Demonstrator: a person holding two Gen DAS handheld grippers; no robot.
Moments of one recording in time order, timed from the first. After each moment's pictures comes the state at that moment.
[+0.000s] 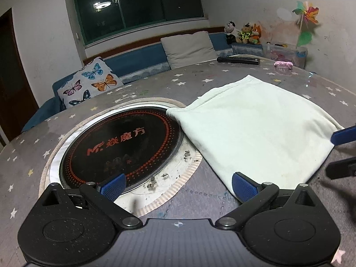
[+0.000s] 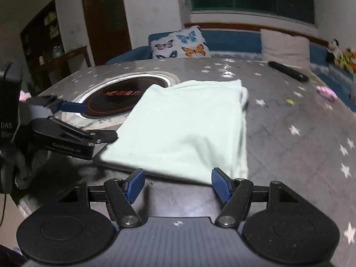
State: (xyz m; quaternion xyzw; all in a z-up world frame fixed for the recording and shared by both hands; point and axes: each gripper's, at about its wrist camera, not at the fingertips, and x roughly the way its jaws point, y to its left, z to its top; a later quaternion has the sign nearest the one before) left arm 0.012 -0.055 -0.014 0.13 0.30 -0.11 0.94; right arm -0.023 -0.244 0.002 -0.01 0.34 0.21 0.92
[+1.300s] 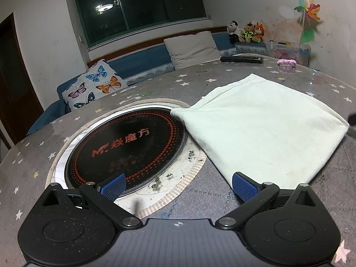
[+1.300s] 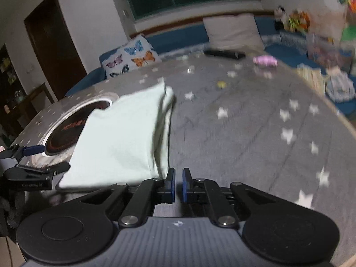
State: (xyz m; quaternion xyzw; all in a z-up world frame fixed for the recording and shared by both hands) left arm 0.009 -0.056 -0.015 0.15 0.29 -0.10 0.94; right arm -0.021 -0.319 0.008 0.10 0.35 0.10 0.93
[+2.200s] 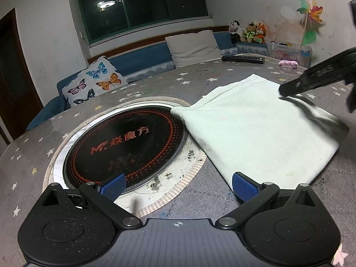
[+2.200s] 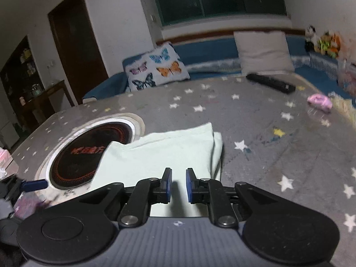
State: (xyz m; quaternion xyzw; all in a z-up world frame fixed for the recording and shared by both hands) left arm 0.013 -0.055 -0.016 0.14 0.30 -0.10 0.94; right arm 0.080 -0.263 0.016 0.08 0.33 0.15 0.93
